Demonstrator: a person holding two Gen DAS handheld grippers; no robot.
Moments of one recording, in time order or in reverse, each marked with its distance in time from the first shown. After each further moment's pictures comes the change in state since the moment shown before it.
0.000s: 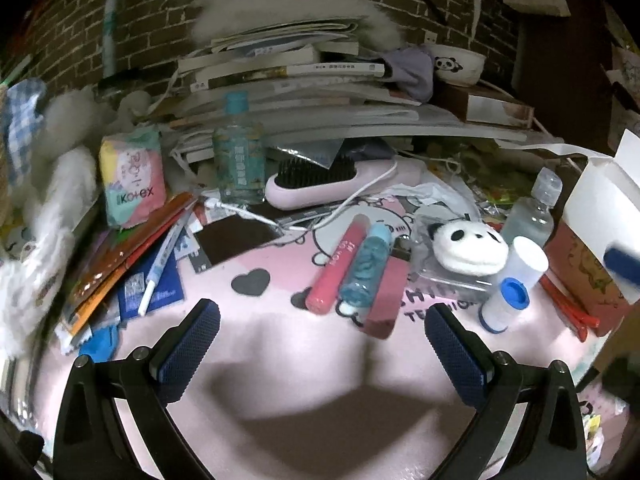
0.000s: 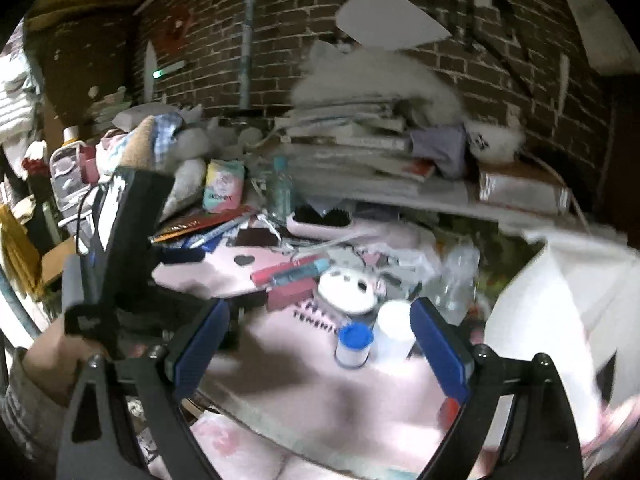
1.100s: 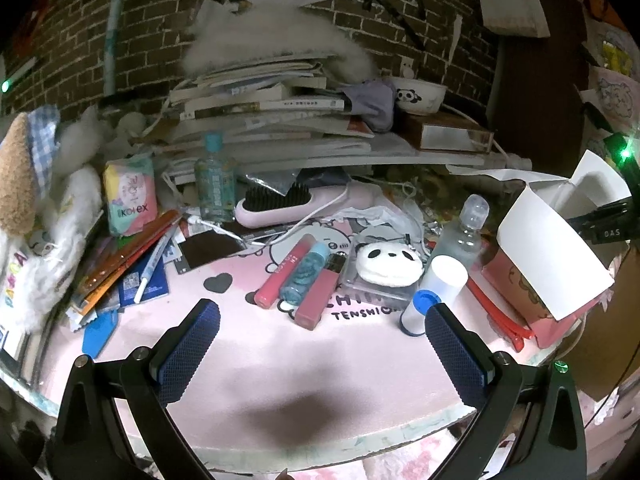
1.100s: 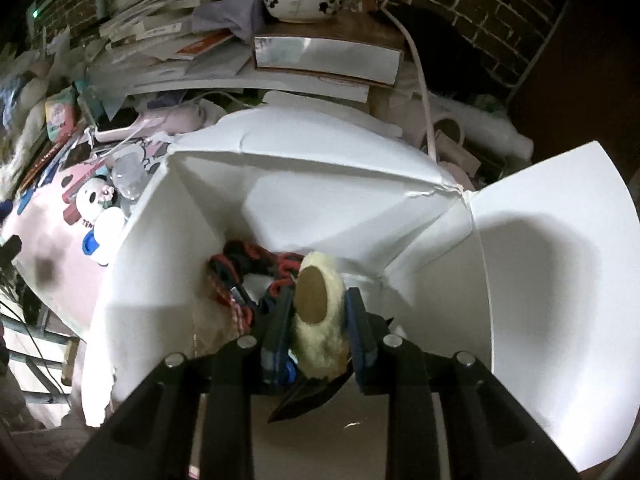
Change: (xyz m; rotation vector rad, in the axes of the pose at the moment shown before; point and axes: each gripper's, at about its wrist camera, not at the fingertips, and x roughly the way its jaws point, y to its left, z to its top) left arm -0.058 -0.034 0.003 -0.051 -0.036 -0.052; right arm -0.011 -0.222 0.036 0.064 0.564 -0.273
